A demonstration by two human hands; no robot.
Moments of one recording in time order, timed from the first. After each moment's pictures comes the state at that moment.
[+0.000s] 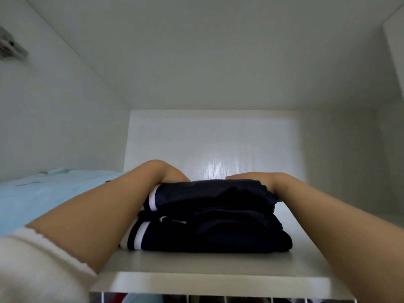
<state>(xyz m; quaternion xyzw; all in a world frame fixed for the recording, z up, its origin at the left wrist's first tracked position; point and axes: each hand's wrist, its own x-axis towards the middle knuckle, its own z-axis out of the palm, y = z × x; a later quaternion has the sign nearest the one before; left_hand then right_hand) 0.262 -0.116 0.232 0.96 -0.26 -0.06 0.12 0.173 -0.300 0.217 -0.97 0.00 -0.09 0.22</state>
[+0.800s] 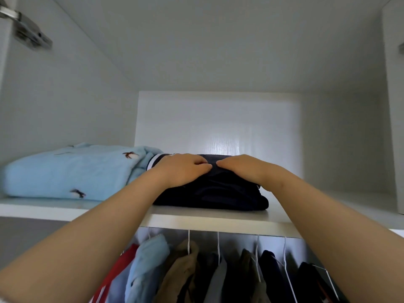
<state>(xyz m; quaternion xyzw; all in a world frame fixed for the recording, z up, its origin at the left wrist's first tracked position) 0.191 -0.113 0.180 0.90 -0.31 0.23 0.17 0.132 -0.275 0.188 -0.93 -0.01 -0.19 0.31</state>
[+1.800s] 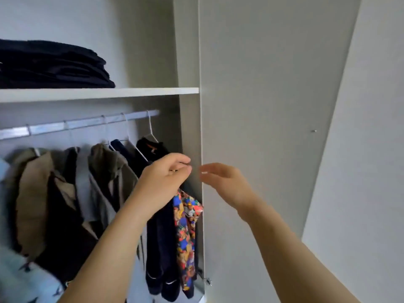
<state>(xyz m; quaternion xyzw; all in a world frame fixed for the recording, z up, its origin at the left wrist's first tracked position) -0.020 -0.076 -0.035 0.61 -0.58 -0.13 0.52 -0.161 -0.140 -0.046 -0.72 0.35 -0.39 0.46</state>
